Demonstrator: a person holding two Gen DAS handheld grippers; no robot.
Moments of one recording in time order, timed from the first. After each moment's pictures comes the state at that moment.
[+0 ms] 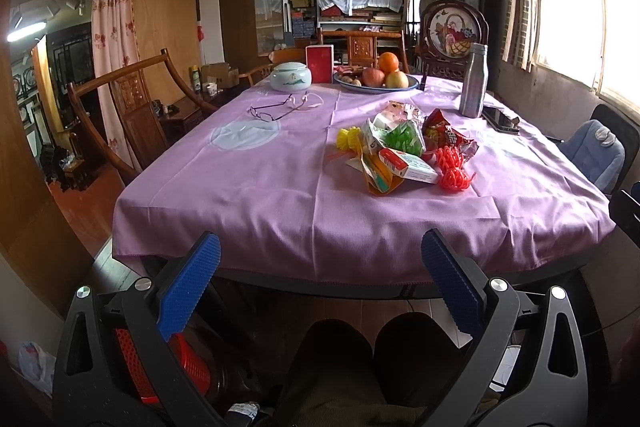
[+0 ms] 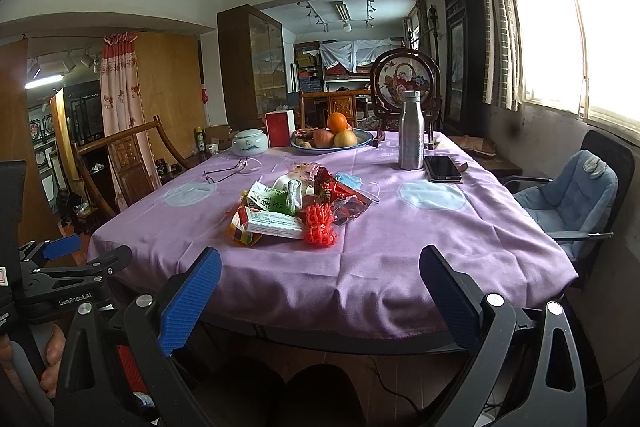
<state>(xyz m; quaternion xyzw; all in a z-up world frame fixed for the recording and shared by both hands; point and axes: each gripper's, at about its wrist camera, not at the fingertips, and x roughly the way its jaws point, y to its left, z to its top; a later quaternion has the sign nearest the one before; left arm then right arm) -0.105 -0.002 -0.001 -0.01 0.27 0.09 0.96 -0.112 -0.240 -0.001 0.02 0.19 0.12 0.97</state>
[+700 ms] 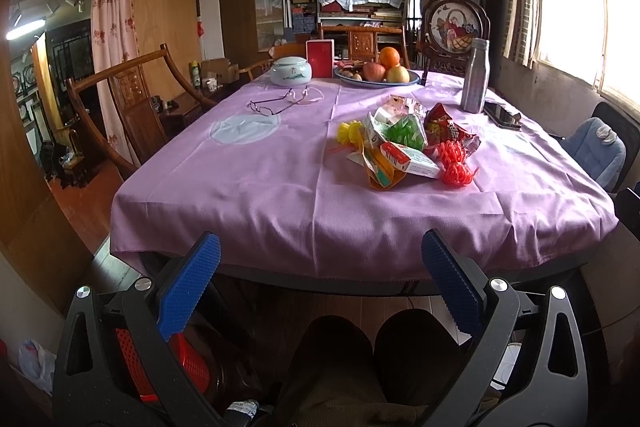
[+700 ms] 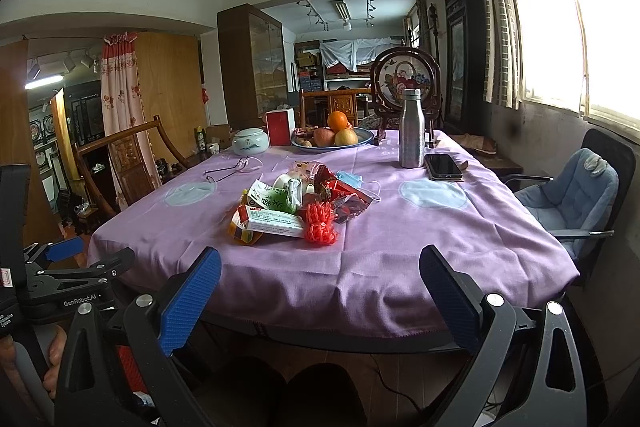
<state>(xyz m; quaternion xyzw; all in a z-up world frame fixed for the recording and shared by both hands) -0.103 0.000 -0.007 -0.01 0.28 0.09 0.96 -0.111 -0.241 -0.002 0.02 0.18 0.12 0.97</state>
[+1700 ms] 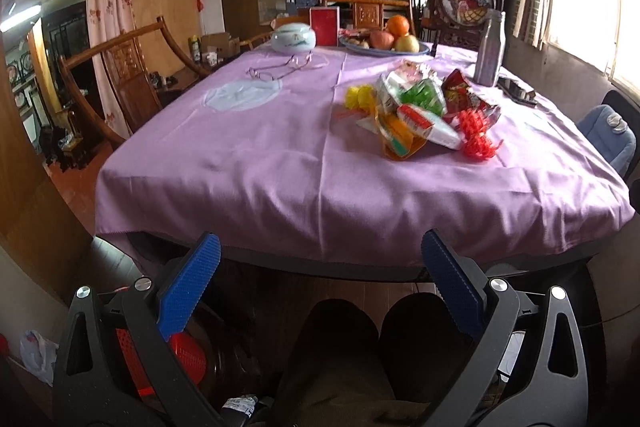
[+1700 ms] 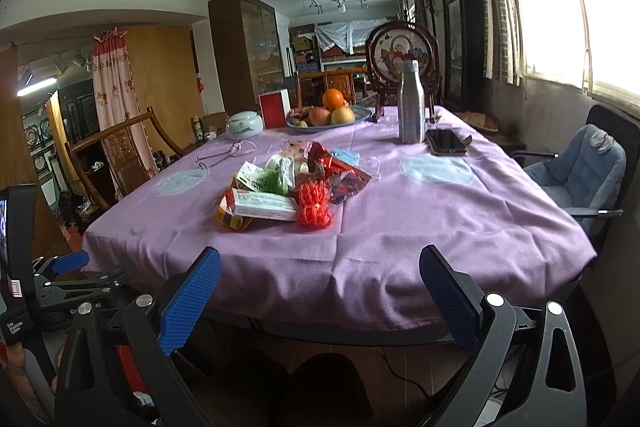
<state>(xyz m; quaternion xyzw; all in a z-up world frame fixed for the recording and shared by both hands) -0.068 0.013 -0.041 -0.01 0.34 0.09 0.94 -0.070 -0.247 -0.032 0.06 0.23 0.13 0.96</state>
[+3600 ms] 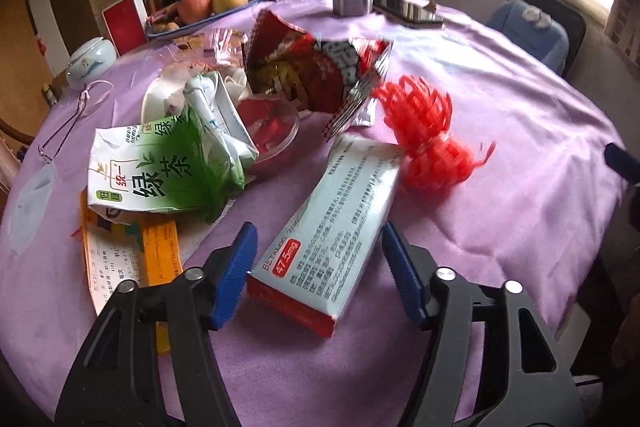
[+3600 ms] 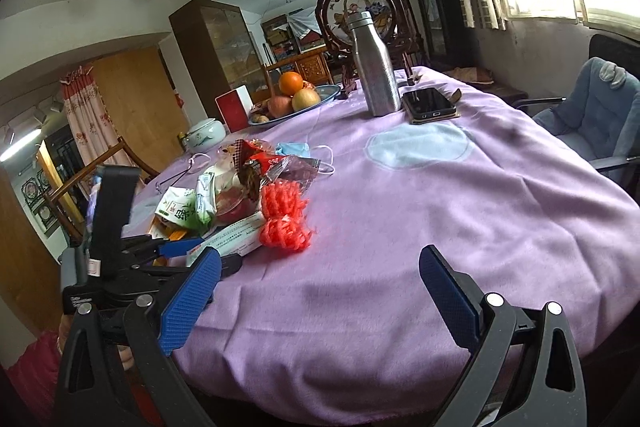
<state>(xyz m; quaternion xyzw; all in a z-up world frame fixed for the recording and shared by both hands) 0.144 -0.108 -0.086 0.10 0.41 -0.15 0.89 0.060 -0.312 -0.085 0.14 0.26 0.12 0.95</state>
